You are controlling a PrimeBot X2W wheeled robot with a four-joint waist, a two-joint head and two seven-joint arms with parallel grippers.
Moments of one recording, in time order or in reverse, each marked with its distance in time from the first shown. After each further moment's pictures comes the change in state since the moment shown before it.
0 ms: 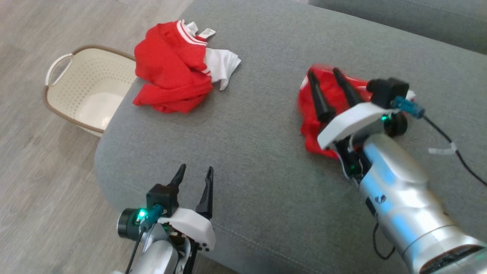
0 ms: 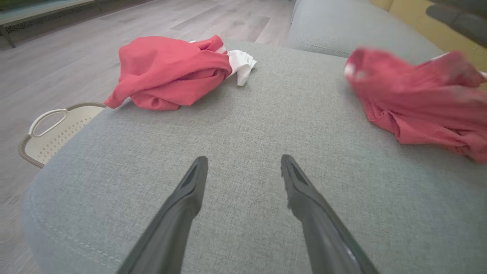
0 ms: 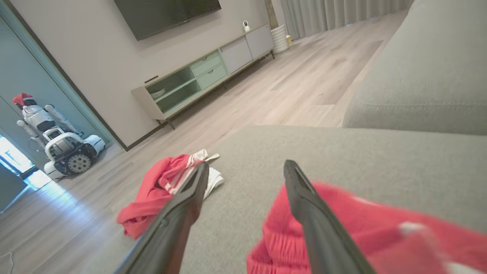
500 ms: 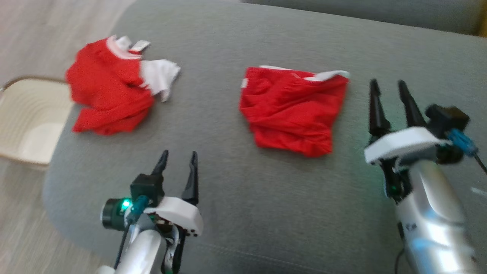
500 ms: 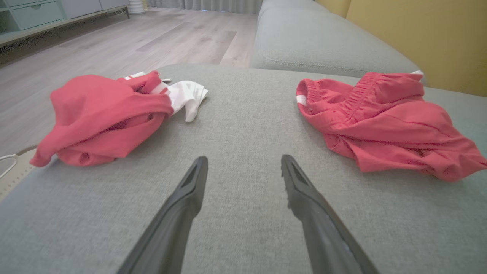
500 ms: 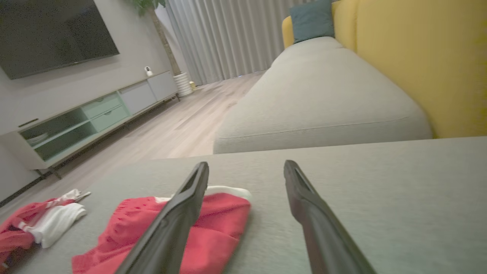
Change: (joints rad) left arm -0.016 0.000 0.082 -0.028 0.051 0.021 0.000; right arm 0.212 -0.001 -0.445 -0.243 -0.357 0.000 0.000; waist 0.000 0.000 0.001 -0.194
